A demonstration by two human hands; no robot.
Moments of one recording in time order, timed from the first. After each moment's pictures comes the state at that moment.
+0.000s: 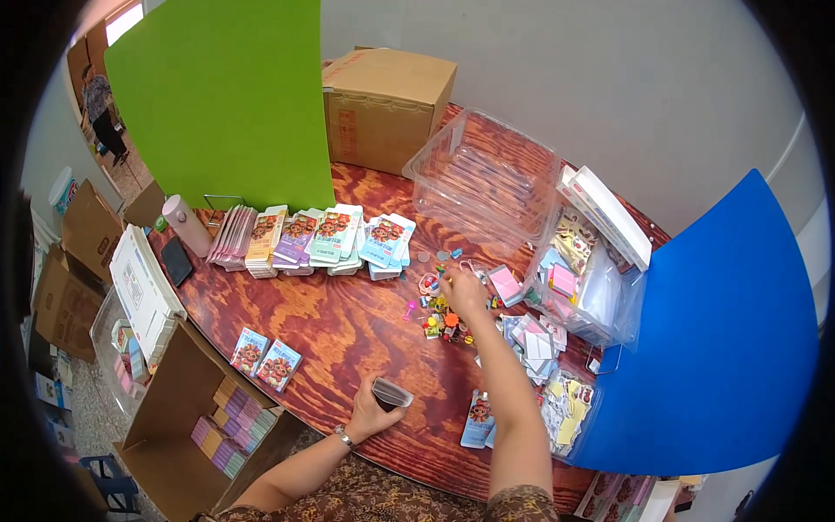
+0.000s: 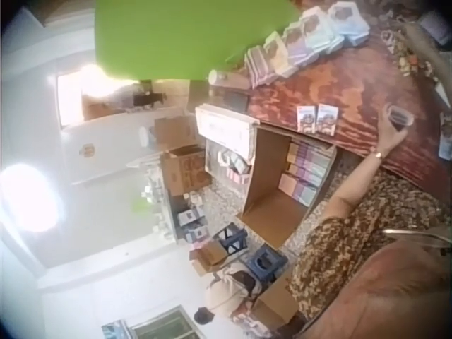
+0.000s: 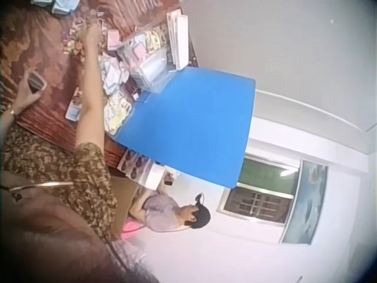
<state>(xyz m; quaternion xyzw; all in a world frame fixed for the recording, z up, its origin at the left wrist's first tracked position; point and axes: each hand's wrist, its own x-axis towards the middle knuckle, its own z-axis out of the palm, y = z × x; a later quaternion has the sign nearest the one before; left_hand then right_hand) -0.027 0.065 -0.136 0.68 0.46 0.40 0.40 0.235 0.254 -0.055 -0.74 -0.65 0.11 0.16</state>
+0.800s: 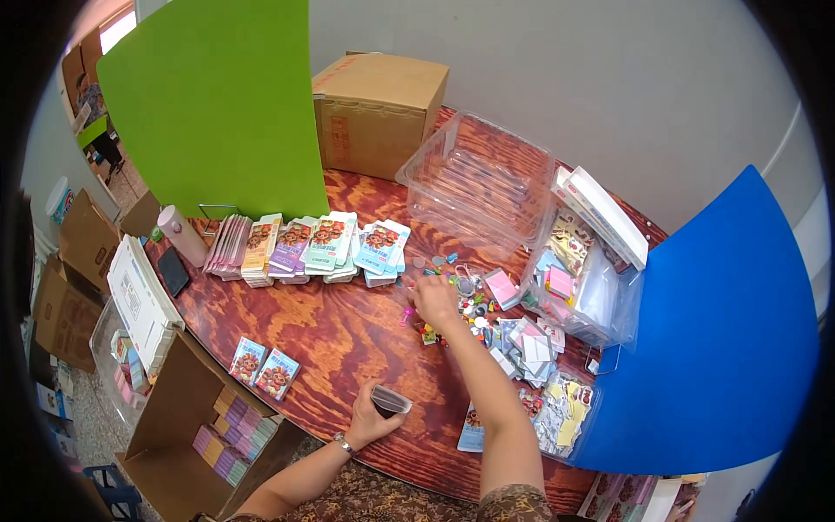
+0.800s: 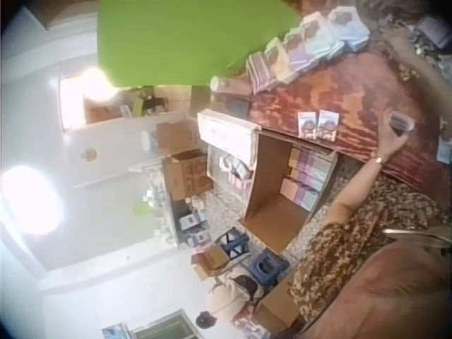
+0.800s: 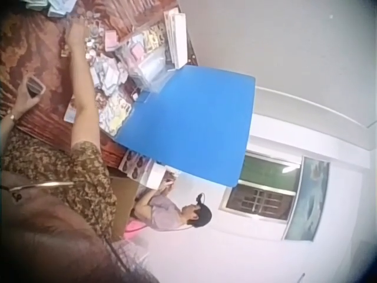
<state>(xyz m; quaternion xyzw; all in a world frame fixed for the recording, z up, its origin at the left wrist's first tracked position) -0.031 0.064 -0.133 0.71 0.47 0.40 0.34 0.188 0.265 -0.092 -0.66 -0.74 0.02 0.13</state>
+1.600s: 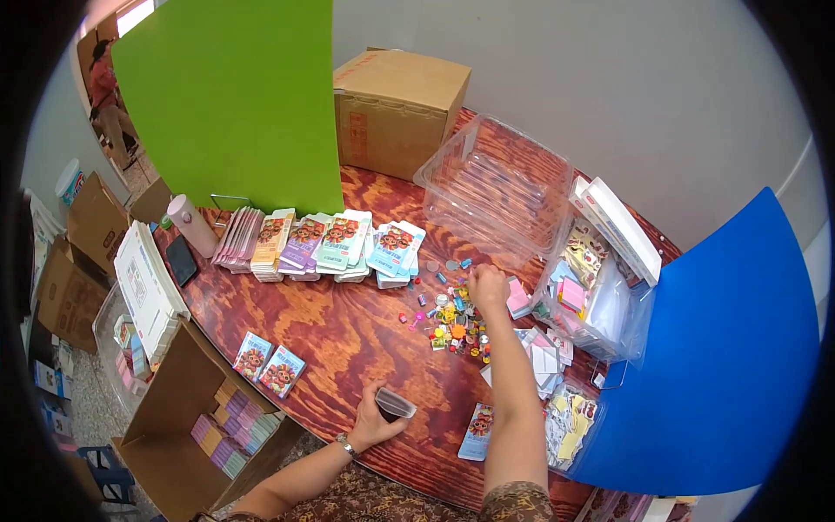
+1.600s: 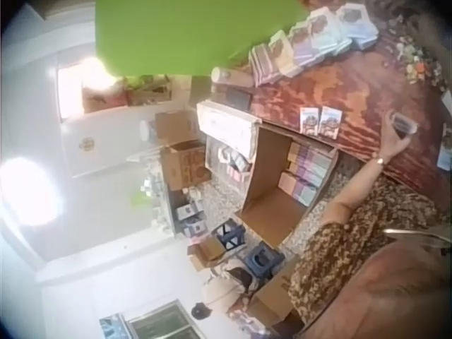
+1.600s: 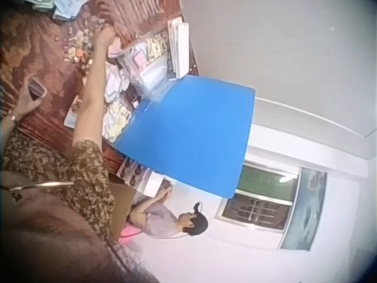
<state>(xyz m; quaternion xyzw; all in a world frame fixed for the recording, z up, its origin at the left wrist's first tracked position) -0.024 0.064 -0.139 0.68 0.46 0.41 0.40 0.282 0.290 -0.085 -0.77 -0.62 -0.03 0.15</state>
